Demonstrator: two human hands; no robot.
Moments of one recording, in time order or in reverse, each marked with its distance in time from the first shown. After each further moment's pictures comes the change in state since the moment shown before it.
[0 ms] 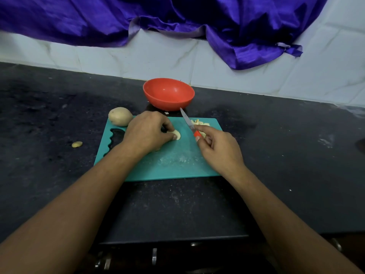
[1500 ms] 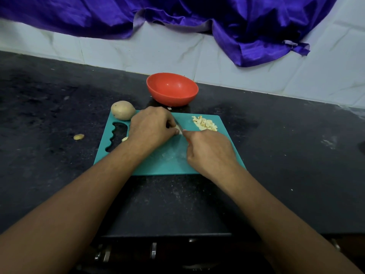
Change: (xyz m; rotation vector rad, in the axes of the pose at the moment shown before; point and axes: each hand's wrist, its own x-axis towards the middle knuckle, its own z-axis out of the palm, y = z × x) left_hand -0.008 0.016 -0.003 0.084 0.046 -0.062; right_hand -0.007 -0.059 -0.009 -0.463 -0.295 -0.112
